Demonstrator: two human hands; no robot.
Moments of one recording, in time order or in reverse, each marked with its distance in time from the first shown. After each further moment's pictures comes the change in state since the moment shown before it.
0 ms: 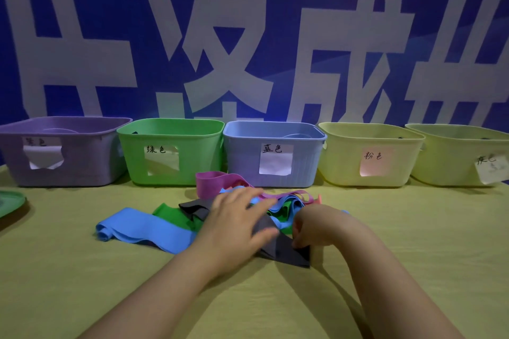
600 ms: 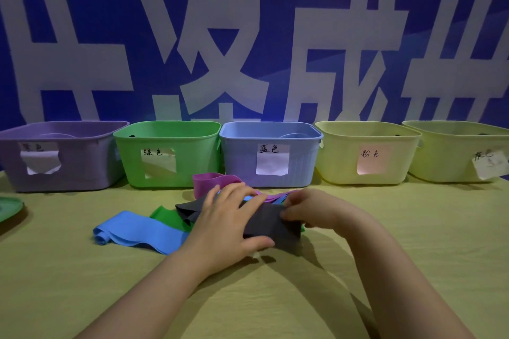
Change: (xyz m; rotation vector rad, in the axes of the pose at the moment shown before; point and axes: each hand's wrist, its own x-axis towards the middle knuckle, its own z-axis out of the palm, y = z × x) left_hand -0.001 -0.010 0.003 0.135 0.095 0.067; right_hand -0.017 0.004 -0.019 0.659 0.110 -0.110
